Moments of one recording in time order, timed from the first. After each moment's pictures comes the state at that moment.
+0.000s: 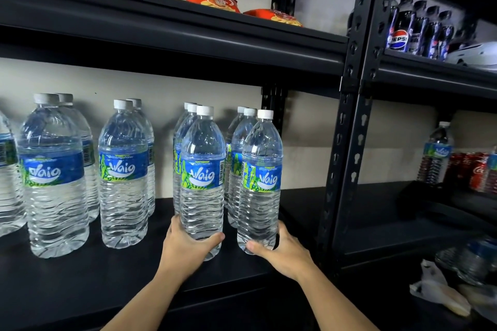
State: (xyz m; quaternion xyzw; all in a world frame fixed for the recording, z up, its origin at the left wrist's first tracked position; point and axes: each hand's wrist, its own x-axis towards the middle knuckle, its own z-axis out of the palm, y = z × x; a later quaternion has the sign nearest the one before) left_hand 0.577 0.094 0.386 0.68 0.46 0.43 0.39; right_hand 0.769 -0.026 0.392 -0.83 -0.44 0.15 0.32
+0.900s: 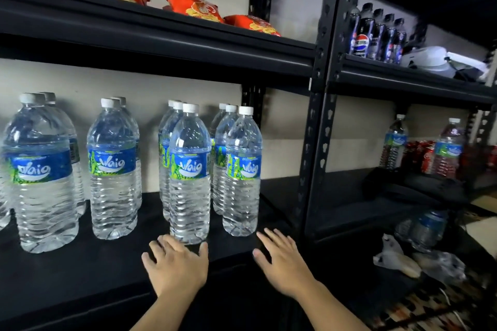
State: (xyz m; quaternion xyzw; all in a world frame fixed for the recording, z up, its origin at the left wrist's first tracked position) left_hand 0.568 0.030 0.375 0.76 0.61 0.17 0.12; right_hand 0.743 -0.087 0.364 -0.84 -0.51 0.03 0.18
